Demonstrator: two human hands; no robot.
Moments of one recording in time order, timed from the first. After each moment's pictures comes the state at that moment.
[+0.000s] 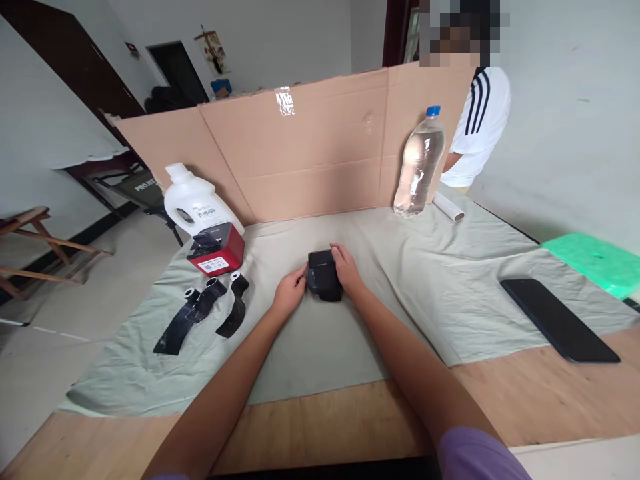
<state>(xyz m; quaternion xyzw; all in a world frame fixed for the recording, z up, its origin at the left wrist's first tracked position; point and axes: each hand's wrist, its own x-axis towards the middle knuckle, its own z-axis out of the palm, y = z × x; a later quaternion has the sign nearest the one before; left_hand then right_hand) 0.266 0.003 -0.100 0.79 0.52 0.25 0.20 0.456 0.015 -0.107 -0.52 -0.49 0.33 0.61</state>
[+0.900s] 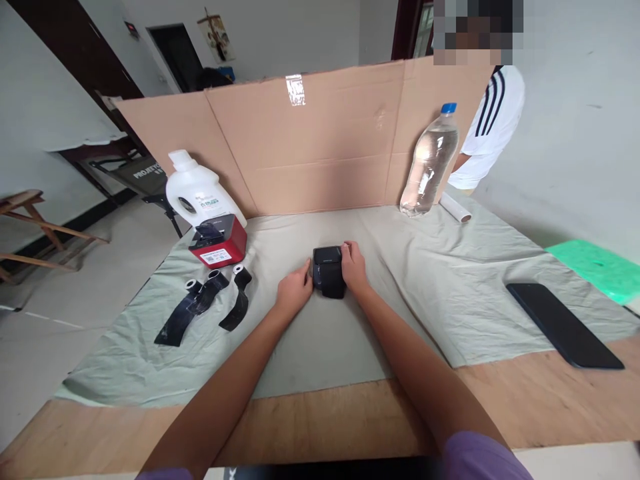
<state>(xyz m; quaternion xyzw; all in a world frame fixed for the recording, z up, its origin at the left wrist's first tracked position) 0.271 -0.009 -0.089 0.80 0.57 0.14 0.11 0.455 0.011 -0.108 -0.61 -0.47 0.24 0.59</state>
